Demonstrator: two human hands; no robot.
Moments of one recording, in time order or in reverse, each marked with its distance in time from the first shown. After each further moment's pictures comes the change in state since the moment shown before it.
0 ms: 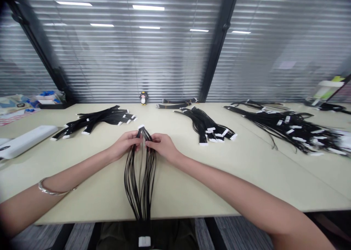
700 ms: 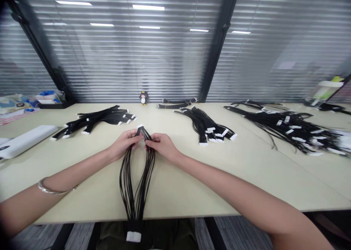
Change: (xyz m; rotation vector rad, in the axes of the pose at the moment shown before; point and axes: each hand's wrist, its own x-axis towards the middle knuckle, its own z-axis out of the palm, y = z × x) left_hand -0.002 0.009 0.006 -0.050 0.091 0.009; right_hand 0.001 -0.001 -0.001 0.057 -0.042 0.008
